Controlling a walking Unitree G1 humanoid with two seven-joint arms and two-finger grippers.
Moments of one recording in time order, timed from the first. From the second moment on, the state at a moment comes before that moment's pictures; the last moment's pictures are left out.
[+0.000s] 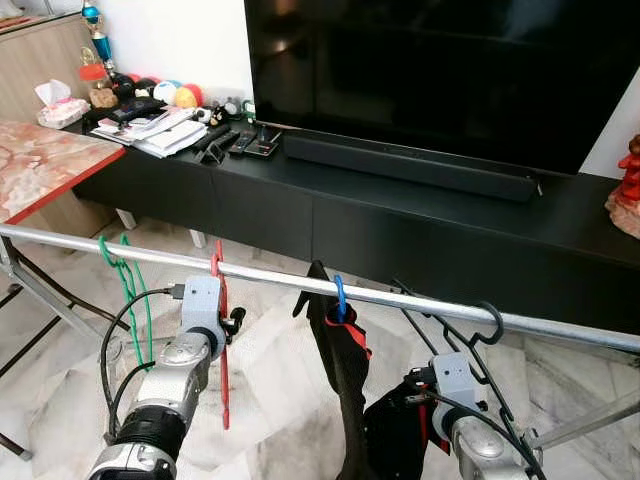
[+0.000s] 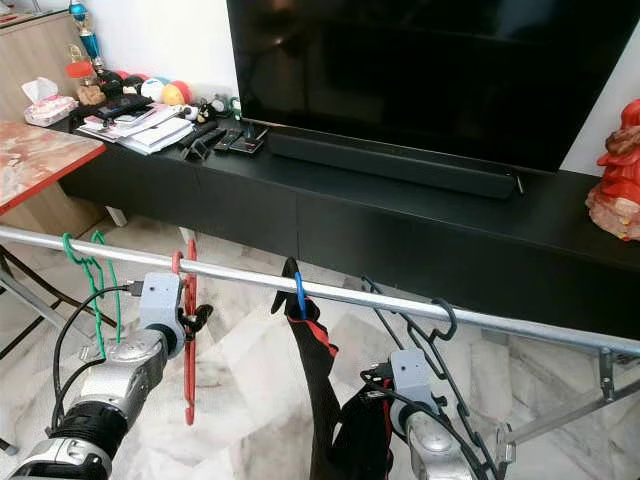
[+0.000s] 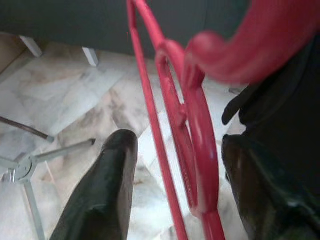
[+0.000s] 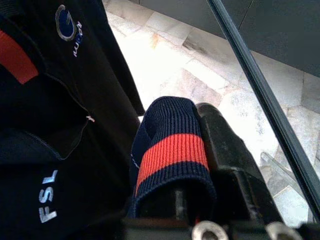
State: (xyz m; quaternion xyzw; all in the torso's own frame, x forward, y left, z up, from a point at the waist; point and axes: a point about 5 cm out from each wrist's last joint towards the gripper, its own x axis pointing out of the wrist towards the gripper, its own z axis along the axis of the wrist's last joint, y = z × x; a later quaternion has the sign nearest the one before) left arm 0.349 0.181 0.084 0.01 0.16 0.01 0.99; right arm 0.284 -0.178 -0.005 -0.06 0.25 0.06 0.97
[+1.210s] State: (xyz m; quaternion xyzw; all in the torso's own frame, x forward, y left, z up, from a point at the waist) left arm 0.324 0.195 0.076 0.04 0.12 -0.02 0.99; right arm 0.283 -0.175 -0.006 -0.07 0.24 0.06 0.96
